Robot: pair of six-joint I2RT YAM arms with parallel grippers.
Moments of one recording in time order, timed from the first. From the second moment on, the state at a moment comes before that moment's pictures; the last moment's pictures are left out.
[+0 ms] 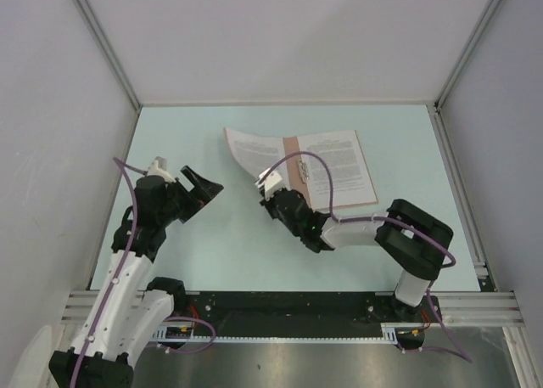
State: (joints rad) left arm -0.15 0.73 0.65 -0.48 0.23 -0.85; right arm 1.08 1.77 0.85 0.63 0.45 -0.09
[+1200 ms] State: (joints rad) left arm -0.15 0.68 0.66 -0.44 0.21 -0.76; right arm -0.30 1.70 0.56 0.61 -0.54 0.84
